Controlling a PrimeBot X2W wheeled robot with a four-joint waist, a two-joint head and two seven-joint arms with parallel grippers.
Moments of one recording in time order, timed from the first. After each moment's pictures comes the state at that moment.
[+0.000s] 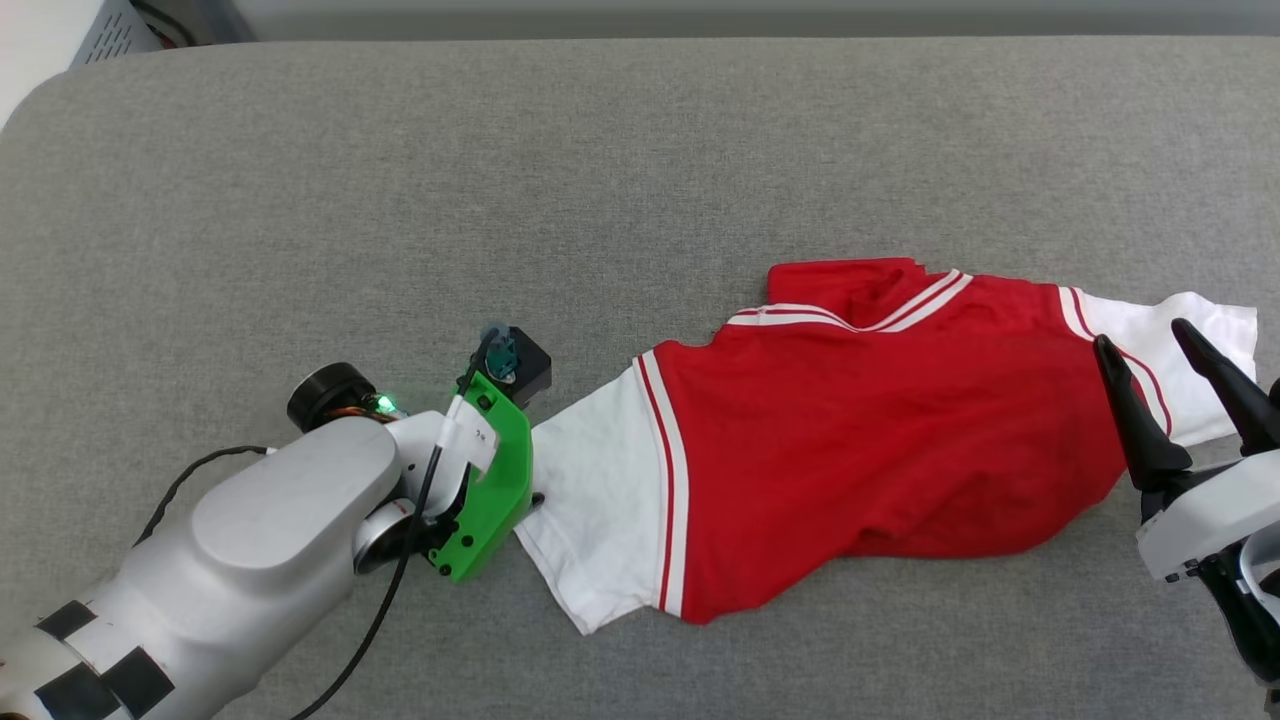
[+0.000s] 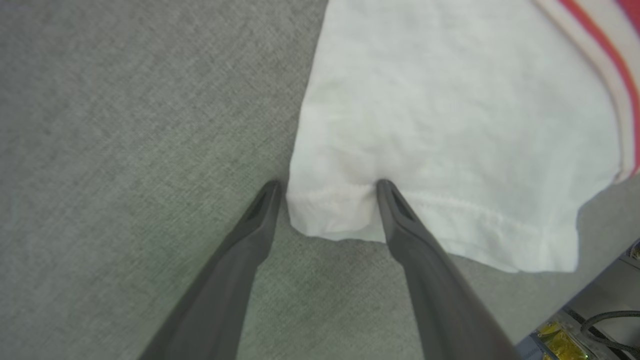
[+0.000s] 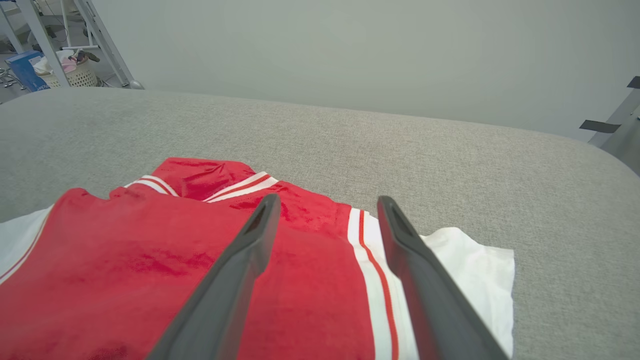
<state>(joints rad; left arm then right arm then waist) -0.87 0.56 -1.22 0.41 -0.92 -0.13 0.61 -0.17 -0.45 0.10 0.04 0.46 0.13 -0.03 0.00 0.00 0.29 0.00</state>
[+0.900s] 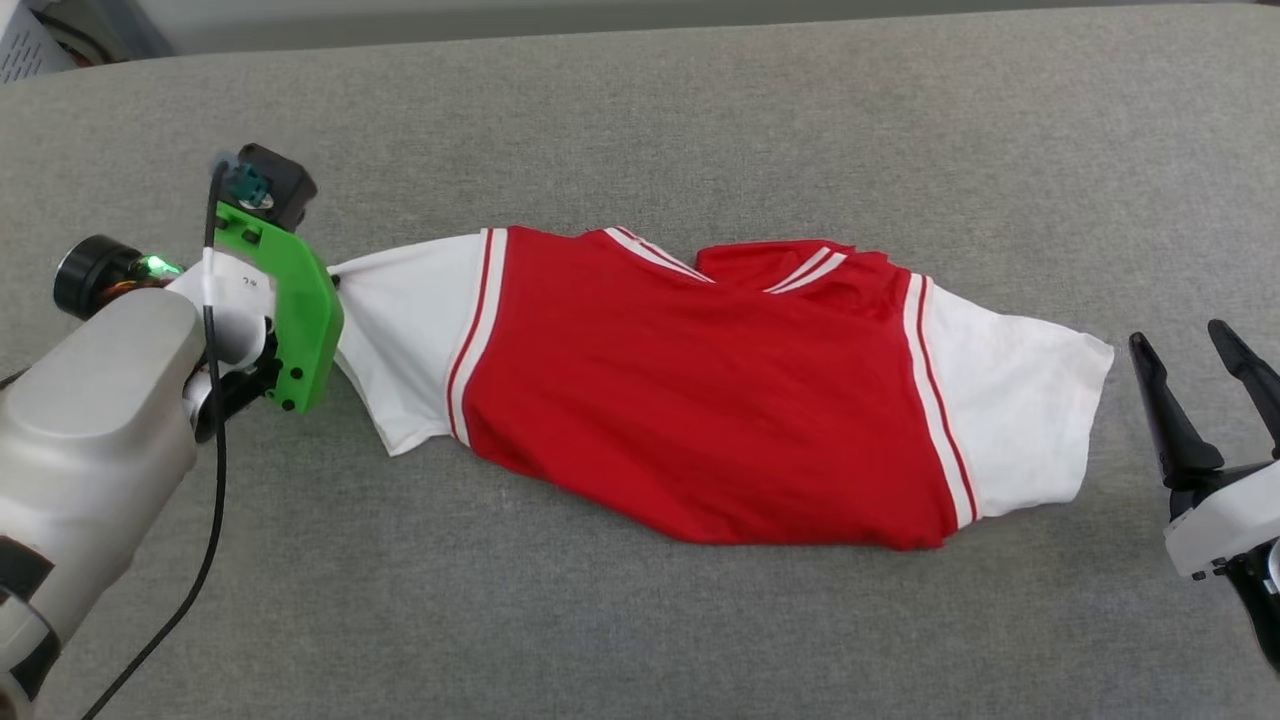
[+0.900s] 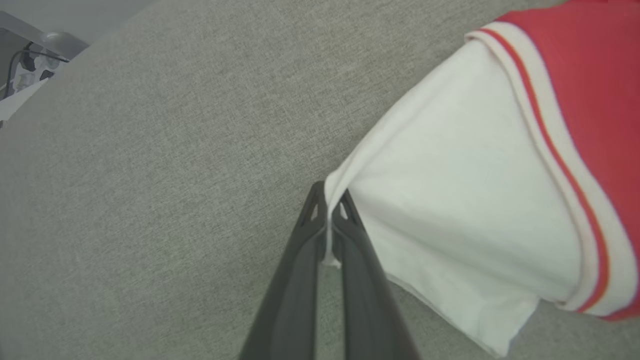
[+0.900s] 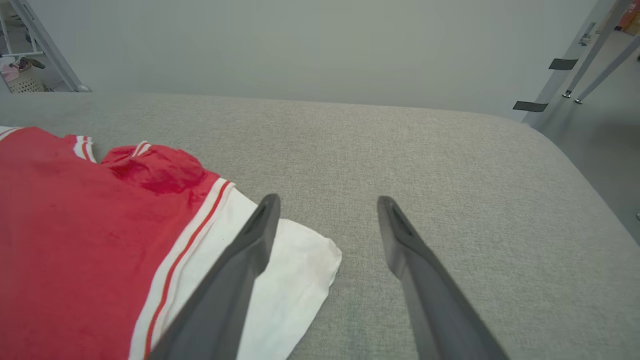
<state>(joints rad) -1.06 0.61 -1.17 0.75 -0.98 -0.13 0.29 -0.17 -0.46 0.08 0.08 0.47 0.13 -0.07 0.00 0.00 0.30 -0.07</state>
